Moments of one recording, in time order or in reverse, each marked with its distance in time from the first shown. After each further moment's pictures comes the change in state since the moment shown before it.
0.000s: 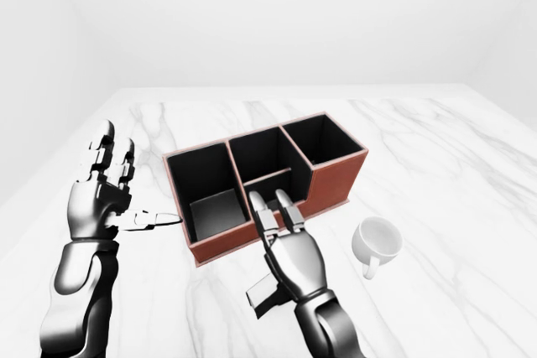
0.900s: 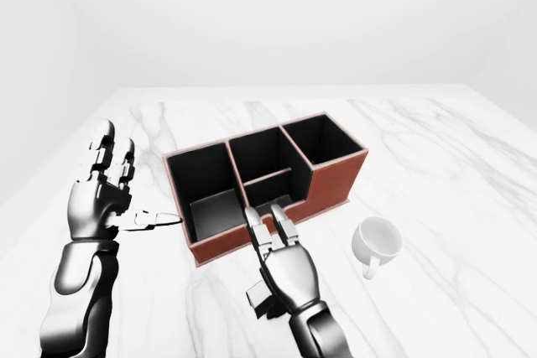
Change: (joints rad) left arm 0.001 0.000 -0.002 -0.001 0.004 0.000 0.001; right arm 0.025 -0.041 0.070 0.117 -0.044 0.000 -0.119
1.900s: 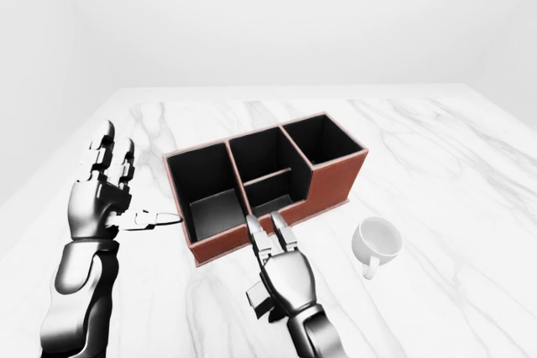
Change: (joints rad) left arm -0.002 0.000 0.000 0.003 0.003 0.000 0.003; right arm -0.022 -0.001 0.016 0.138 -0.033 0.000 -0.082
